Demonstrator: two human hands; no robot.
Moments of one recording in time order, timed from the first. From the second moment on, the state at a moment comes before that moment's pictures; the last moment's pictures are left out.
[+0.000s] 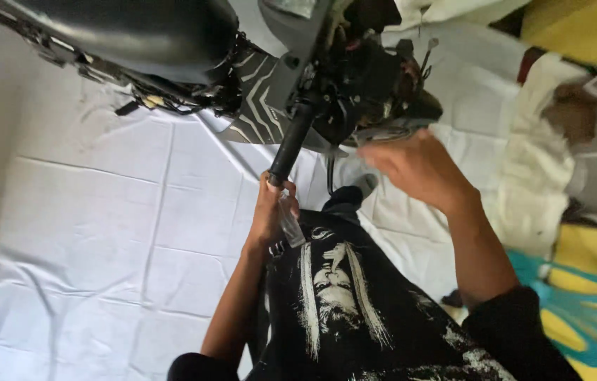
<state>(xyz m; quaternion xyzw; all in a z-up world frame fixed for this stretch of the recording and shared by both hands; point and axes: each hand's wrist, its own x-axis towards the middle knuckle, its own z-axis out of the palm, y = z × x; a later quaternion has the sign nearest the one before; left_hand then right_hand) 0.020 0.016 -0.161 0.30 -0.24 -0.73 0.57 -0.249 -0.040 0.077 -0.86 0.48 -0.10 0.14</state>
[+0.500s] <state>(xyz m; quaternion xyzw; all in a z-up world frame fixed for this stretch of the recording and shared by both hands) -0.002 0.022 -0.152 0.38 -0.46 -0.64 0.49 -0.199 -0.063 0.135 -0.85 0.50 0.14 -0.09</state>
